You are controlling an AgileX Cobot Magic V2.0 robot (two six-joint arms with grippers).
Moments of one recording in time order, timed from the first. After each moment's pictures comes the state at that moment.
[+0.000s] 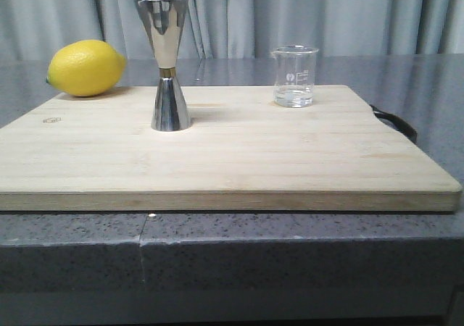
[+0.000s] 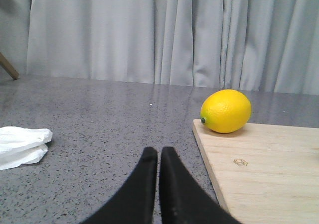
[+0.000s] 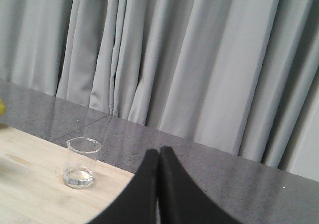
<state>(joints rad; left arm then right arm) -0.09 0.00 0.00 0.07 0.00 -0.19 0.08 0.24 -0.18 -0.68 -0.27 0.41</state>
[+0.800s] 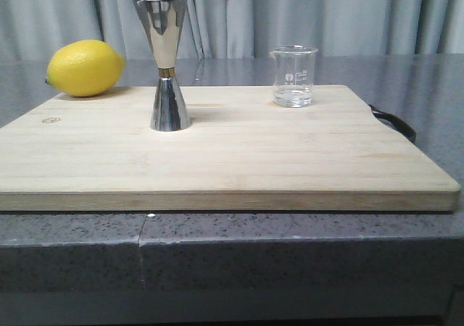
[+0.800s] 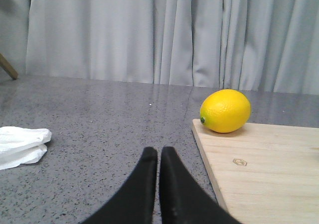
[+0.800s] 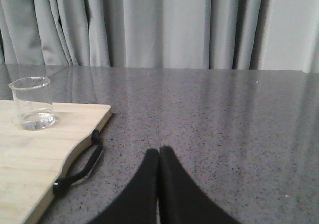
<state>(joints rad) -0.09 0.00 0.00 0.07 0.00 -0.19 0.04 0.23 0.02 0.05 -0.25 -0.08</state>
